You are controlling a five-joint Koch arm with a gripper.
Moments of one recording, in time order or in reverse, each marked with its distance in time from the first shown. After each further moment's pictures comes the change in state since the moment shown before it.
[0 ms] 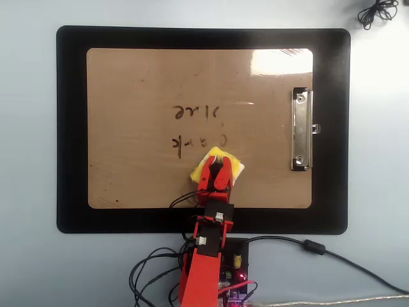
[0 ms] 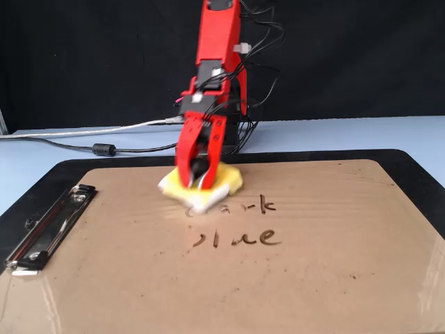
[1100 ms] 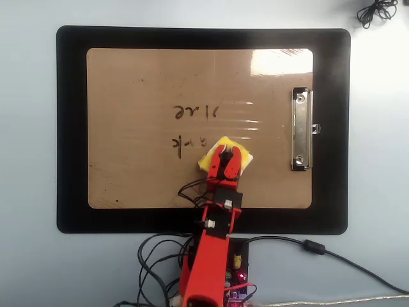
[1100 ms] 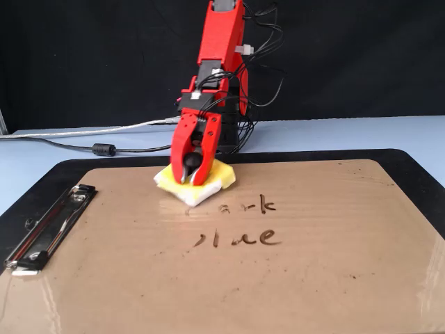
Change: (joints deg) arm 5.8 -10.5 -7.1 -6.6 -1.0
